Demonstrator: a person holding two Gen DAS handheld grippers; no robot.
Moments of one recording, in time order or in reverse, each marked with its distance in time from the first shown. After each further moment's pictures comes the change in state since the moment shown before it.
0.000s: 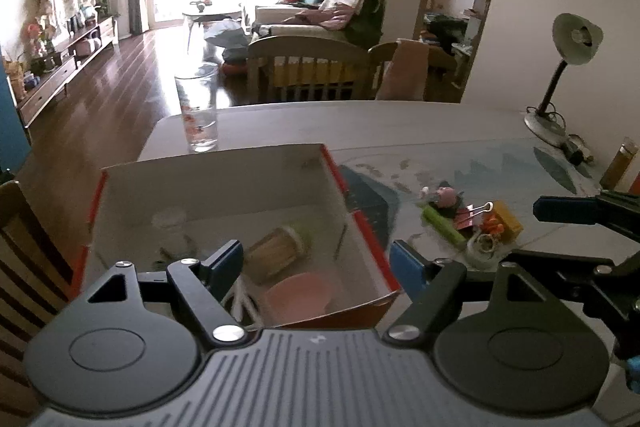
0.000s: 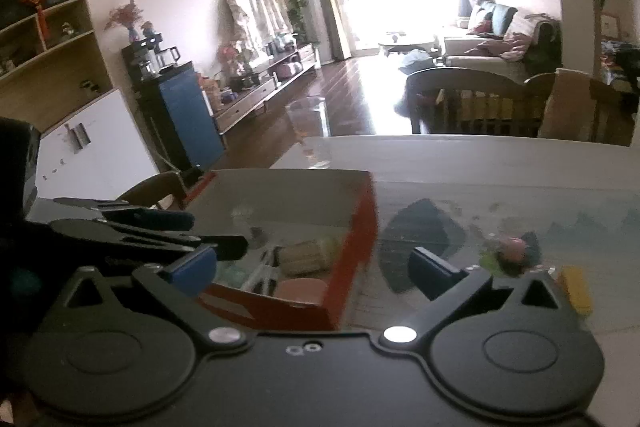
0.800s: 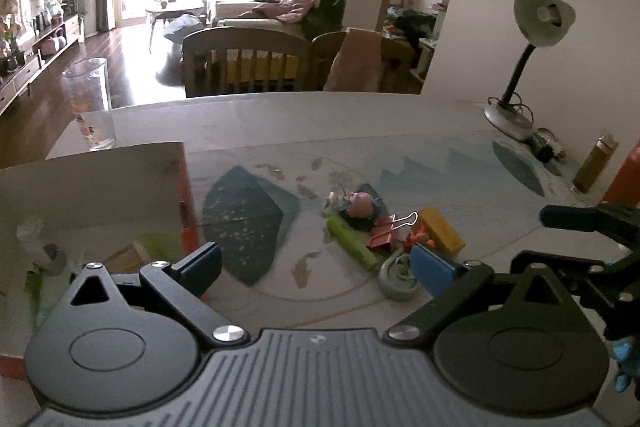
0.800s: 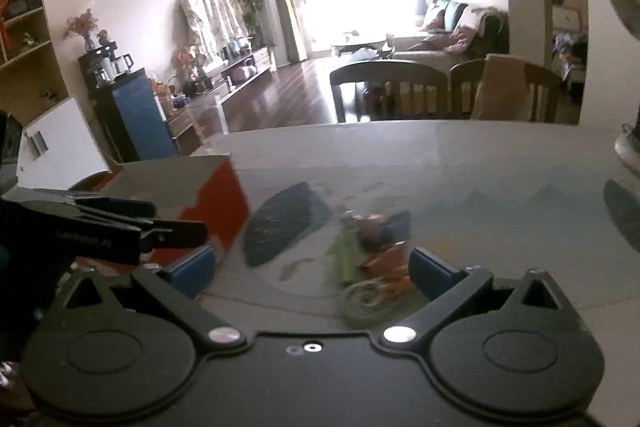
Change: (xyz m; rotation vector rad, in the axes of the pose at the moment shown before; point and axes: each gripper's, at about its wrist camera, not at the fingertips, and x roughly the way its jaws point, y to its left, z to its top) left arm 0.087 -0.120 0.005 0.007 0.012 -0.085; right arm -0.038 -0.150 -0.032 0.024 -0.019 -0.111
